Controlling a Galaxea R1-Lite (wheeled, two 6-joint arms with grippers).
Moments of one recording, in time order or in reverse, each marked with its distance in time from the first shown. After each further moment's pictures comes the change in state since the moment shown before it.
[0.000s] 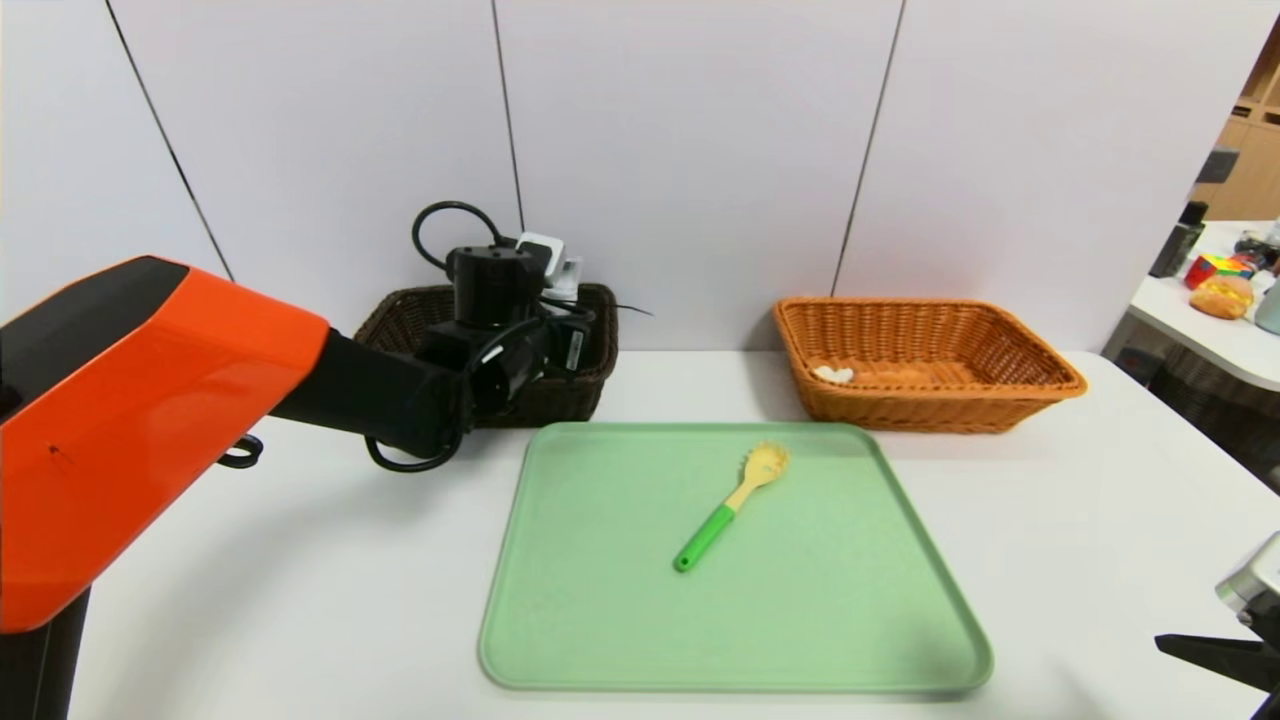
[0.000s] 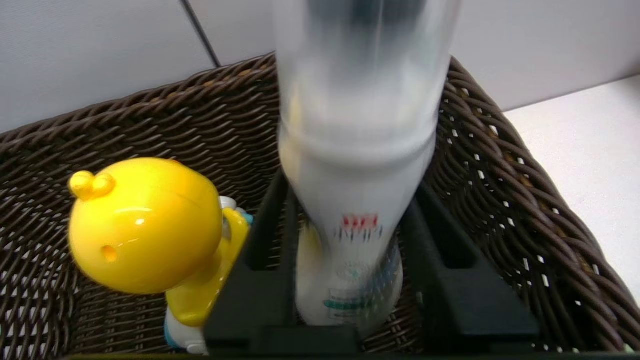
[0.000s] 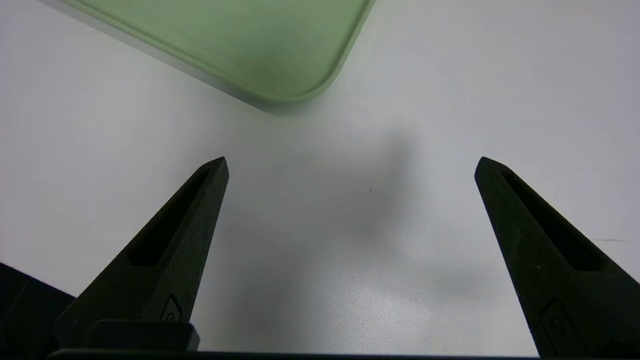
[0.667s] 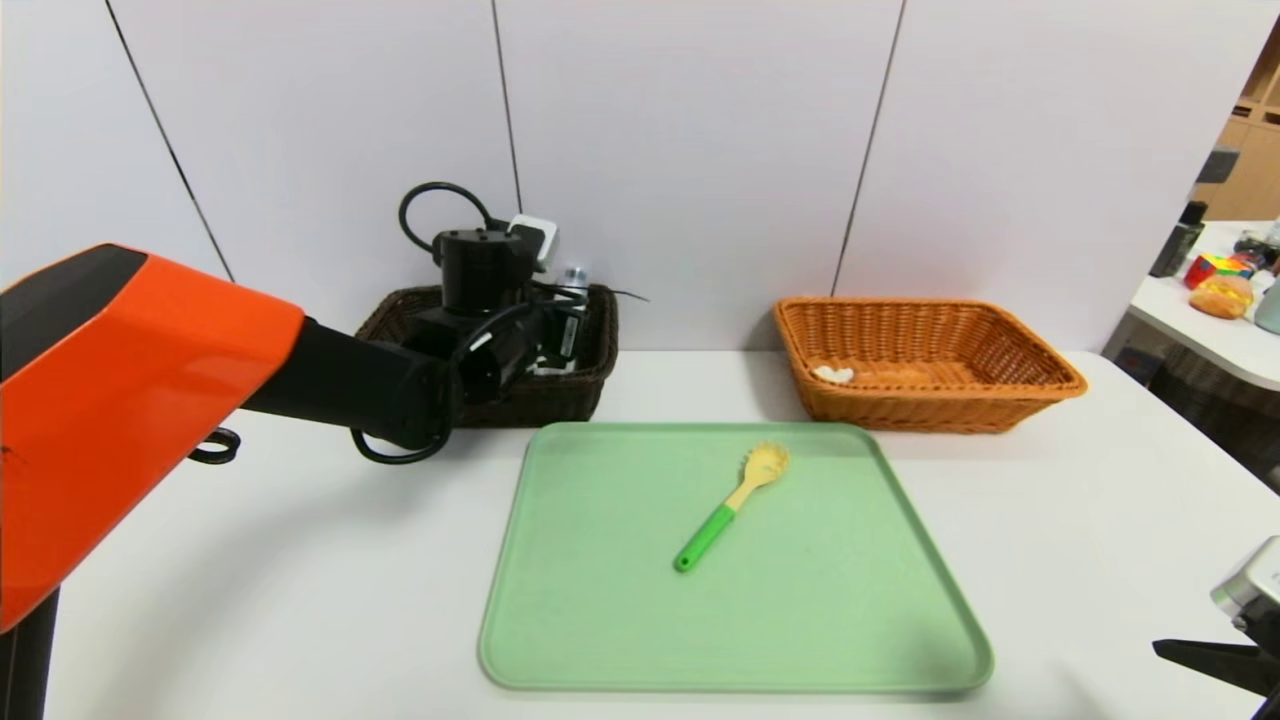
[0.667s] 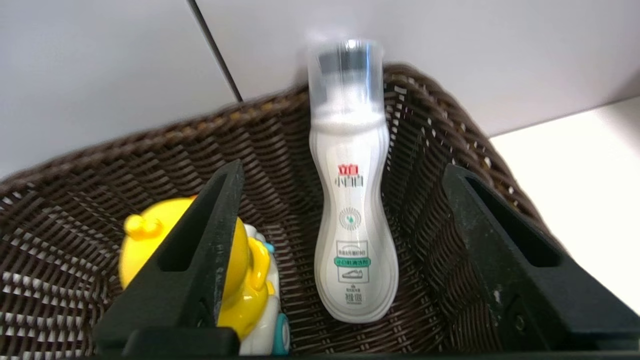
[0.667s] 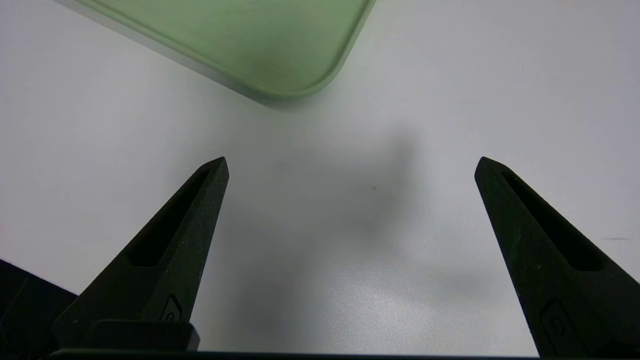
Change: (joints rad) left arm 0.000 -0.043 0.000 -0.005 -0.001 0.019; right arm 0.002 0.005 0.008 -0.001 0.004 0.000
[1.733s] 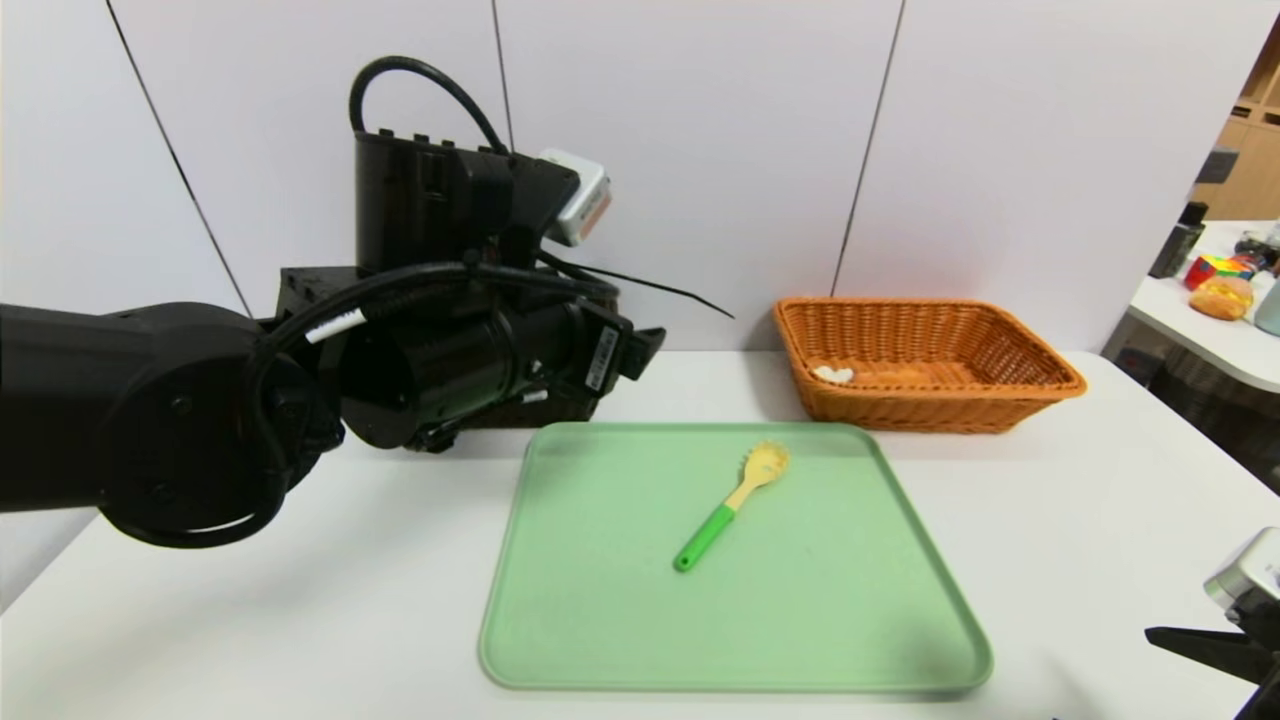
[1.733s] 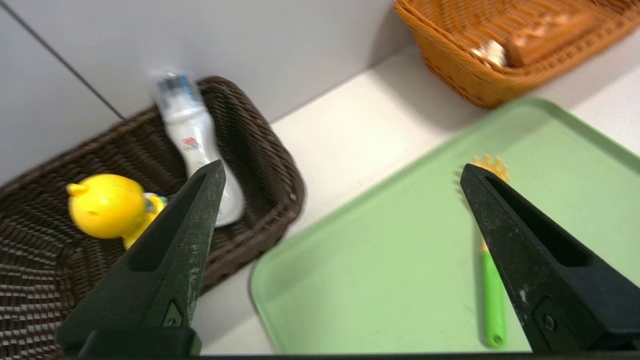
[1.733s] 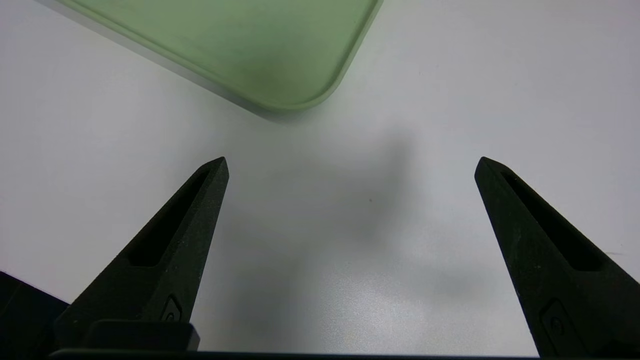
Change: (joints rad) left arm -0.274 -0.407 0.183 0.302 -0.025 0.015; right arm 0.000 0.011 0.003 -0.035 -0.002 -0.018
